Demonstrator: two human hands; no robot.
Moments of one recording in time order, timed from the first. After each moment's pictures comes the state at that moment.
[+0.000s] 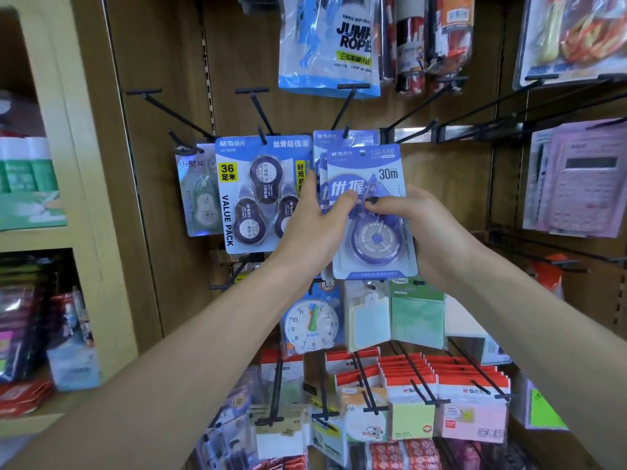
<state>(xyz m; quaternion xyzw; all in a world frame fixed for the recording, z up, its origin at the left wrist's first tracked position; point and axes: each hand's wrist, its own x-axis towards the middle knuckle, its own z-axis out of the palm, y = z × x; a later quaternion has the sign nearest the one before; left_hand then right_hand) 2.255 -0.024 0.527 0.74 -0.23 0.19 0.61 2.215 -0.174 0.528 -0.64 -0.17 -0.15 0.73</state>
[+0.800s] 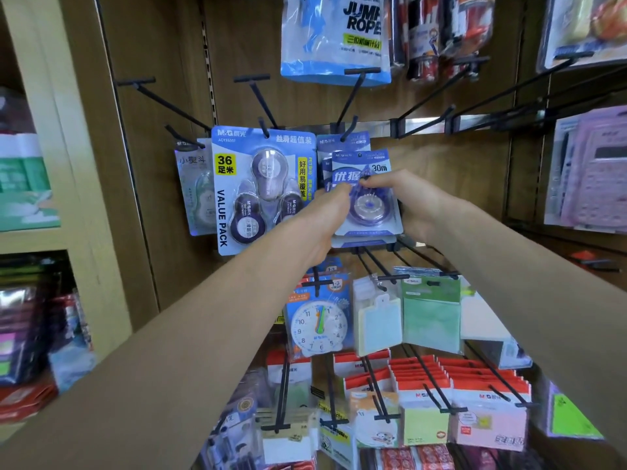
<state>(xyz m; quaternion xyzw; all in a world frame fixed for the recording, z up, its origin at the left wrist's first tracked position) 2.392 -0.044 0.522 0.73 -0.08 0.04 0.68 2.283 -0.170 0.559 -0.67 -0.07 -0.10 0.73</state>
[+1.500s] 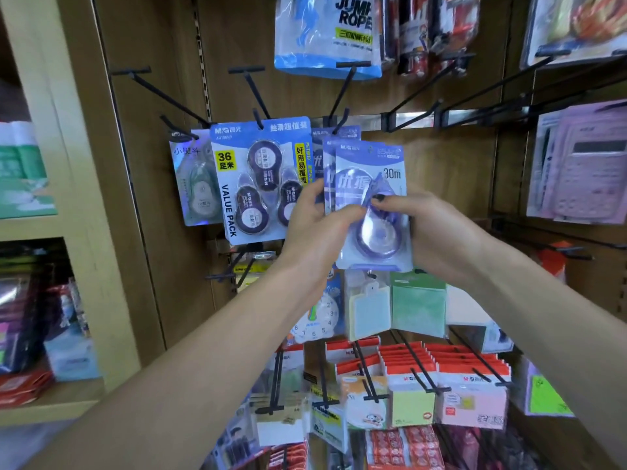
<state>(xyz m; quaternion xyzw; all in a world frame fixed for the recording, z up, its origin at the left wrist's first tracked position) 2.241 -0.033 0.510 0.63 -0.20 0.11 0.74 2.228 -0.189 0.515 -0.64 -0.18 -0.07 0.75</state>
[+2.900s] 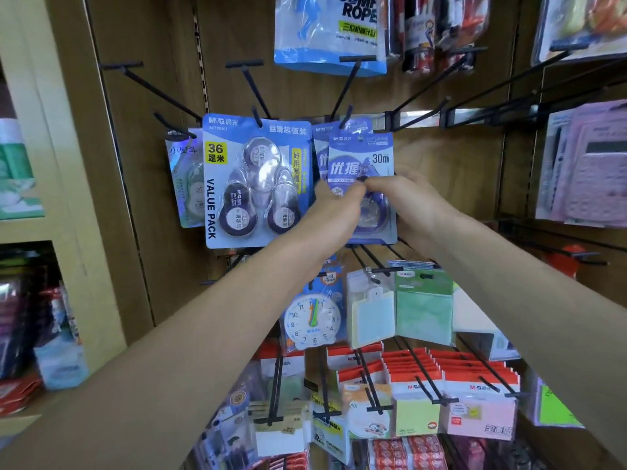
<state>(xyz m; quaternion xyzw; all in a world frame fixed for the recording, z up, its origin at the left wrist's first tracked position) 2.274 -0.041 0.536 0.80 -0.15 0.09 0.58 2.283 -0.174 0.539 -0.67 -0.11 -0.20 0.71</state>
